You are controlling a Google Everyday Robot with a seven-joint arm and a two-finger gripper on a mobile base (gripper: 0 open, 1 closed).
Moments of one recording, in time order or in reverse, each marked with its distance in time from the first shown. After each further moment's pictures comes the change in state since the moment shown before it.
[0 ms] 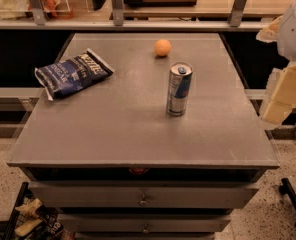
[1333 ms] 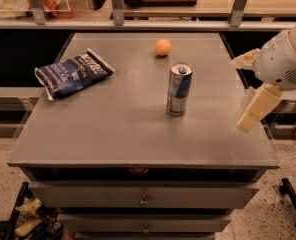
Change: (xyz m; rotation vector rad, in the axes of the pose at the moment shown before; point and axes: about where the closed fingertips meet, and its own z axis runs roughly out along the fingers) arm -0.008 -0.009 0.081 -0.143 -0.297 0.046
